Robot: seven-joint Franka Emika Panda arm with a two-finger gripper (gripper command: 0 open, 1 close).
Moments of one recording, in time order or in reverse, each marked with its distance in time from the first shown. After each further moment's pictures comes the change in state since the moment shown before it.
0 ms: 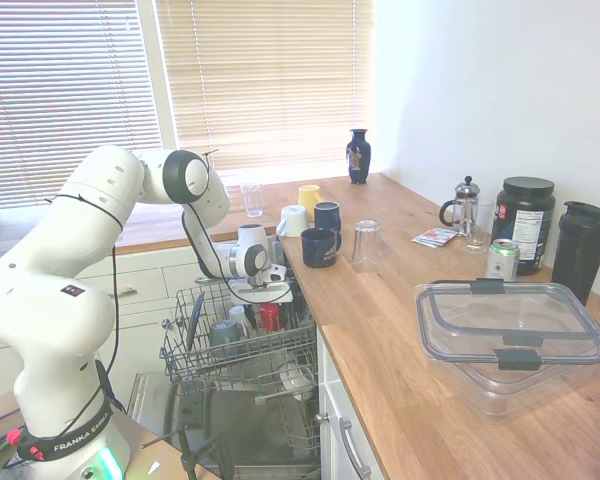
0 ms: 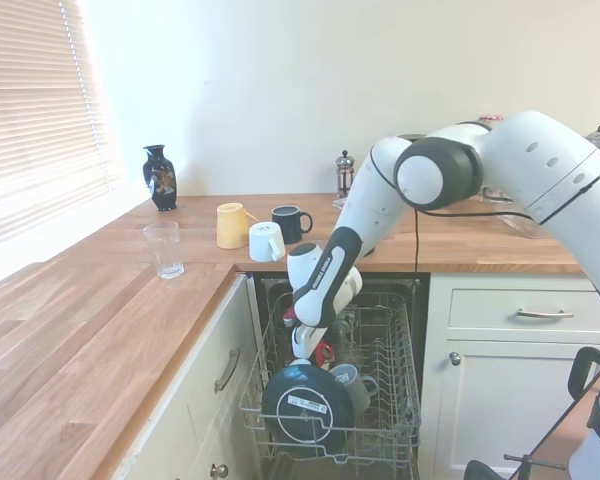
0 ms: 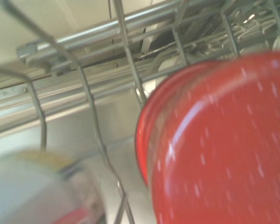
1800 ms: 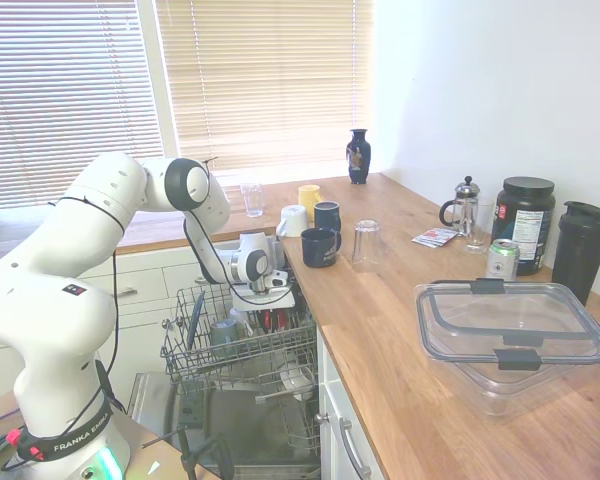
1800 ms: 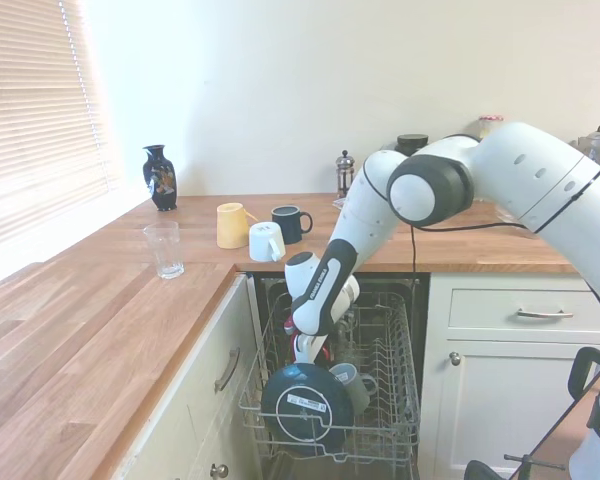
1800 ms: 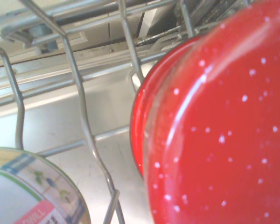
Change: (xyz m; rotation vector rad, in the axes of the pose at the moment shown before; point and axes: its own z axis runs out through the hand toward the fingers) arm 0.001 0.001 0.018 -0.041 0.001 -0.035
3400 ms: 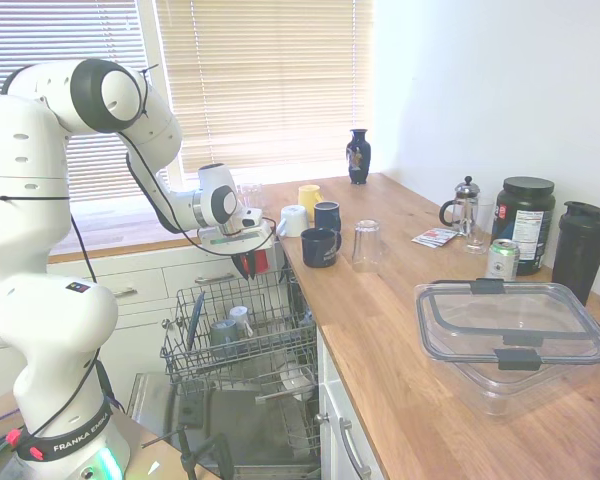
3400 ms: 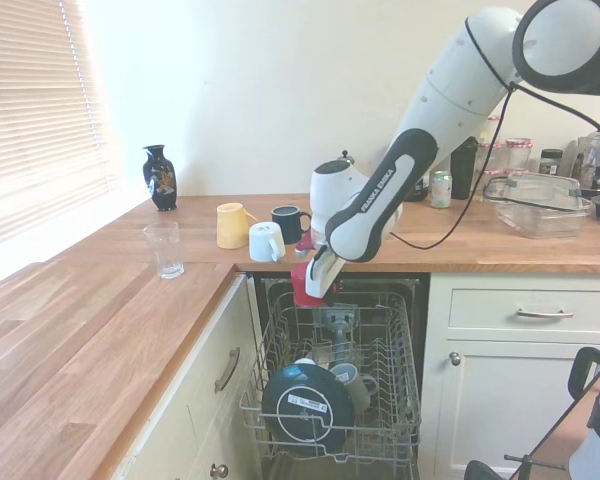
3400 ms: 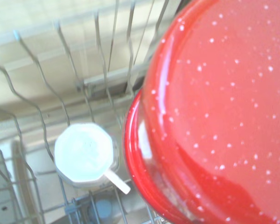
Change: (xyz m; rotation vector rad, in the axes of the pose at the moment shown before) arm -0.085 0.060 -0.239 0.120 0.194 0.056
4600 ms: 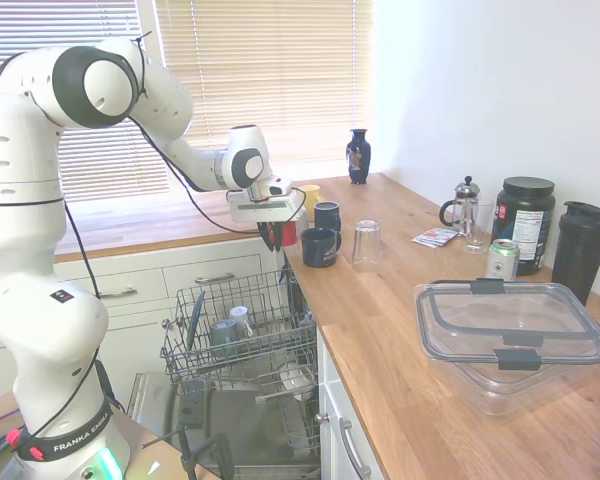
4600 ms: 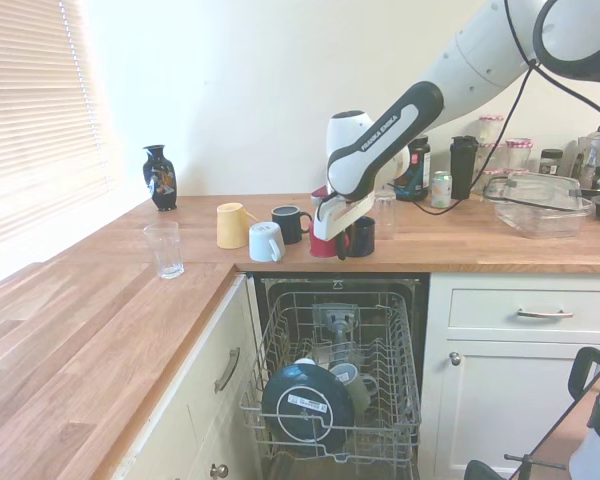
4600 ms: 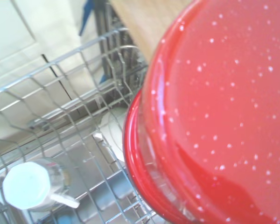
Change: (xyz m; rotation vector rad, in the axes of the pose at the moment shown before) arm 0.085 0.066 -0.053 -0.003 -0.045 0.222
